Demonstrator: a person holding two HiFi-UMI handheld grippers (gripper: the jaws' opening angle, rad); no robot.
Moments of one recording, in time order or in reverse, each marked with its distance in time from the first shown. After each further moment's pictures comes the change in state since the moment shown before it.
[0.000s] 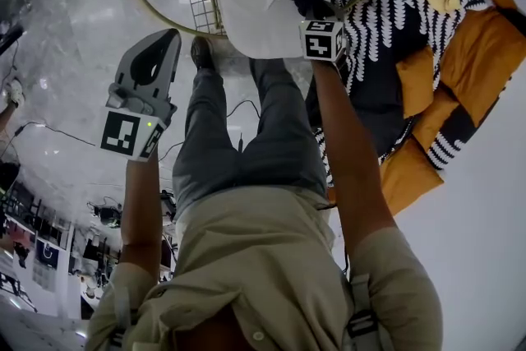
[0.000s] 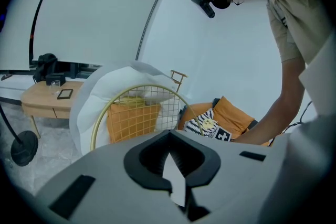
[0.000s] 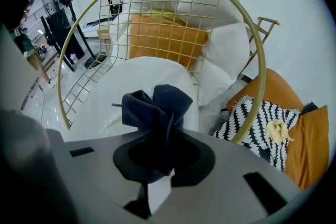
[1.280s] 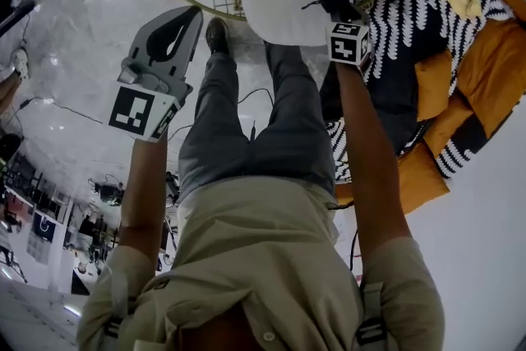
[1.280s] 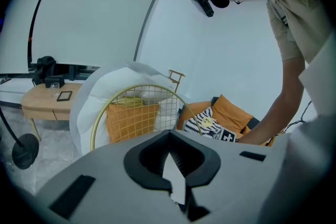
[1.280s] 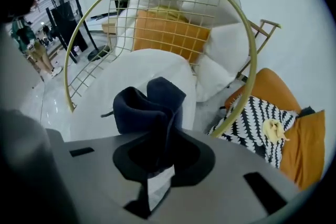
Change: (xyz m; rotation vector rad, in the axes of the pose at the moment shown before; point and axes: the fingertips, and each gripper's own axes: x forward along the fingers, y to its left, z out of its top) left arm -0.006 -0.015 0.000 0.031 0.017 0.013; right arm -0.014 -0.003 -0.031 -0.064 0.024 0.013
